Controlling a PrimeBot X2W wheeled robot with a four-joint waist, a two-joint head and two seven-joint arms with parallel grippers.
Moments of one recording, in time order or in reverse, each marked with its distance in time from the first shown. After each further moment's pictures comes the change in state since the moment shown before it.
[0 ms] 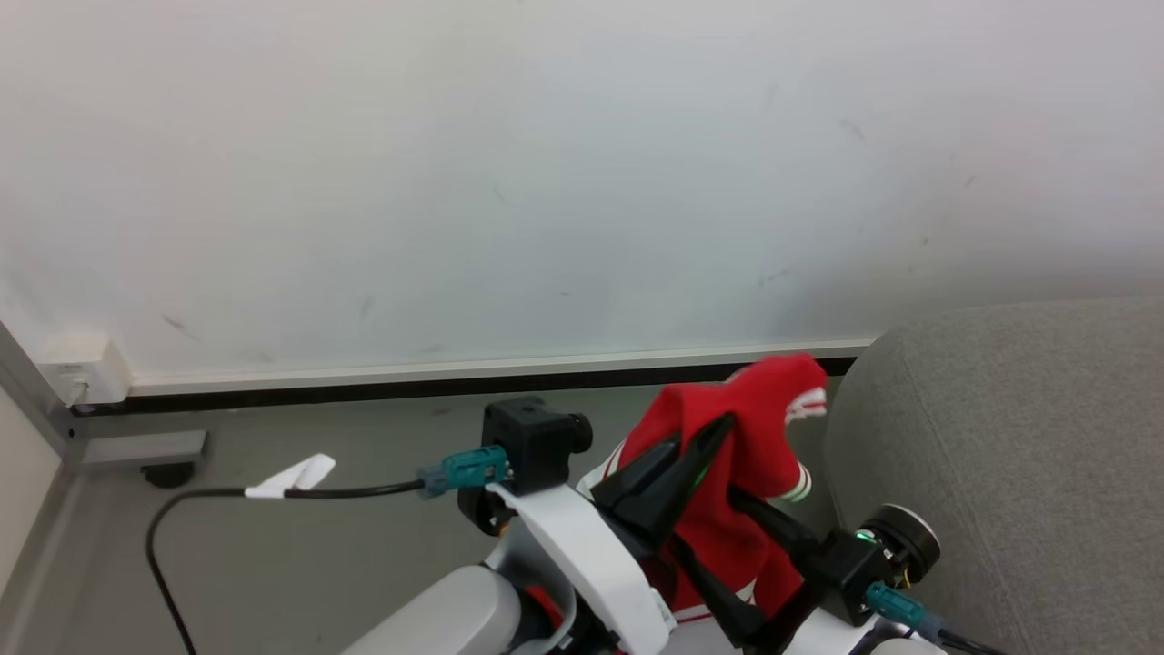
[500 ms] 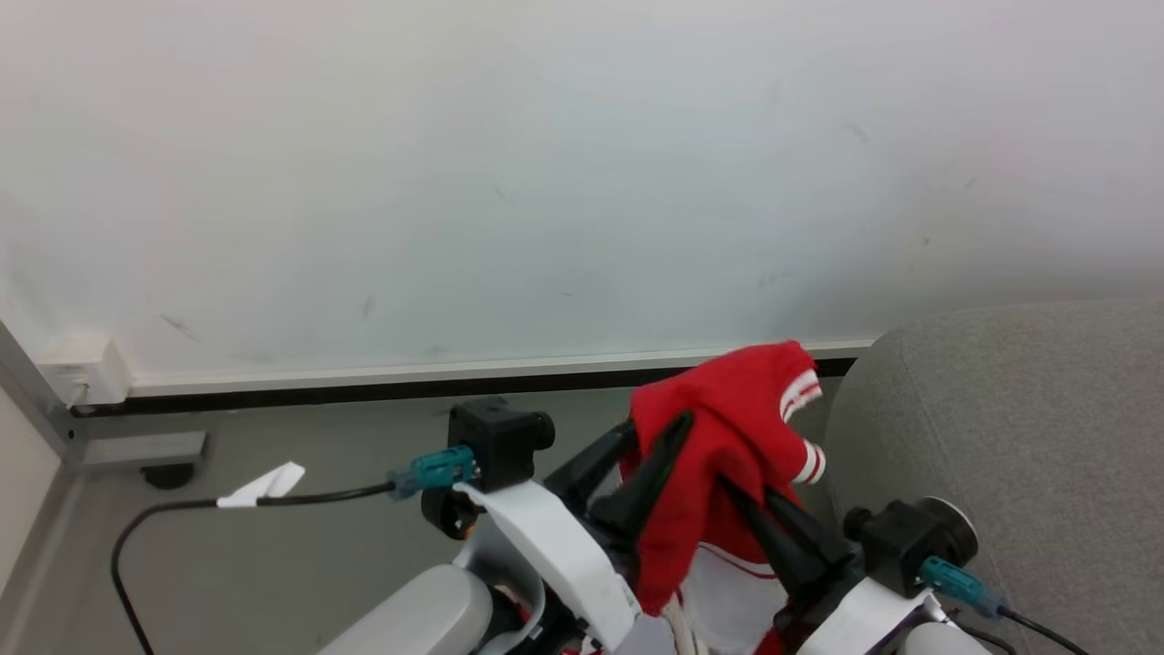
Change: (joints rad) left arm 0.010 0.022 0.016 0.031 -0.001 0.018 -0.020; right arm 0.010 -0.019 -0.044 -0.016 0.133 0.000 0.000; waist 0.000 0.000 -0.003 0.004
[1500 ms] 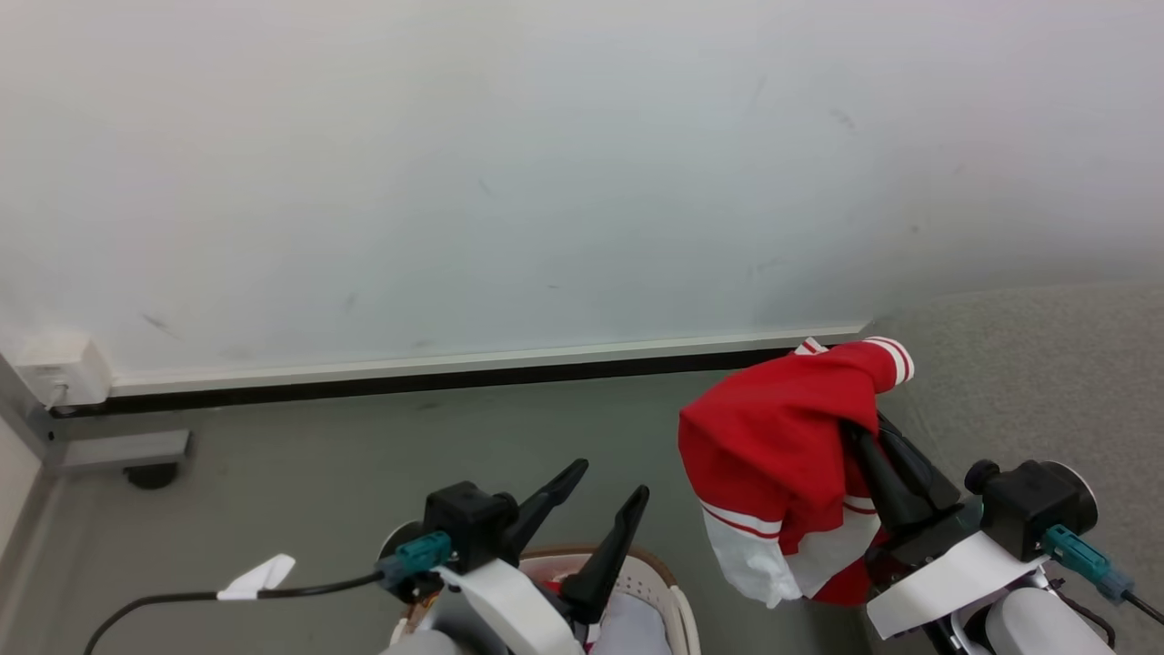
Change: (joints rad) left arm 0.086 0.044 -0.053 0.182 0.105 -0.021 -0.173; right arm 0.063 -0.025 -0.280 -0.089 -0.083 0.000 0.000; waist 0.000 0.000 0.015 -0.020
